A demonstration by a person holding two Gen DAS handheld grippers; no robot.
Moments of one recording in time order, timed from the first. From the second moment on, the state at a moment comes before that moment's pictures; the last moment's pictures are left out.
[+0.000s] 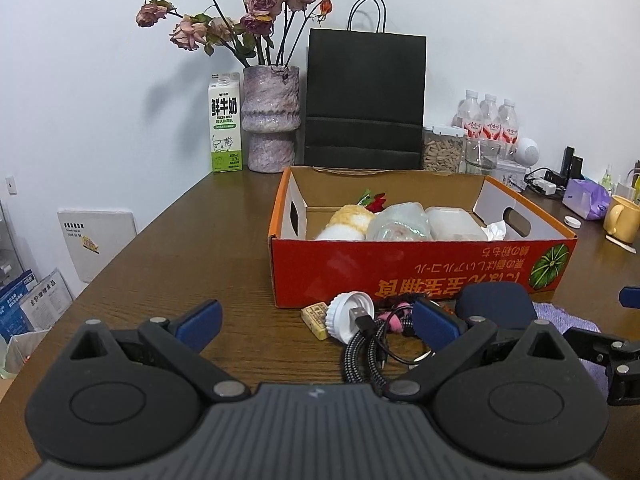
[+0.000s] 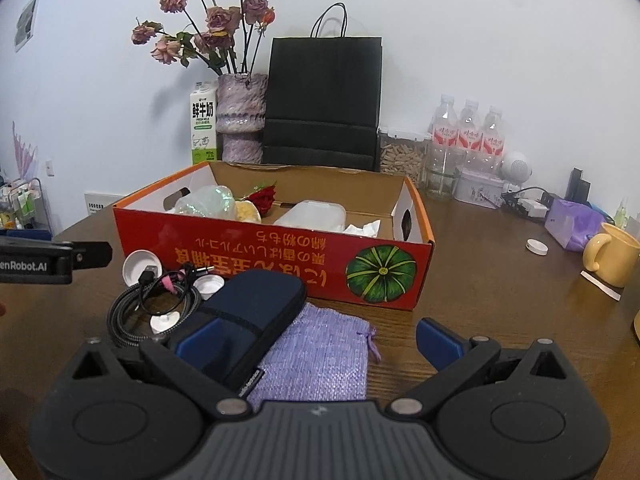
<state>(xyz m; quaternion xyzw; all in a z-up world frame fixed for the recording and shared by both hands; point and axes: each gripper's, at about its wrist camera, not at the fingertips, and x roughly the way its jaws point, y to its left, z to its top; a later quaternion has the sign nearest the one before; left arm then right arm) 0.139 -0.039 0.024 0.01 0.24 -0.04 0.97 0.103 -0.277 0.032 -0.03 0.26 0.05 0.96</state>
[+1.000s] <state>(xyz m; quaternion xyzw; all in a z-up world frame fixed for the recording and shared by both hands) 0.147 -0.023 0.009 0.01 0.25 -0.04 0.97 0.147 -0.227 0.018 -0.08 0.33 0.12 0.93</state>
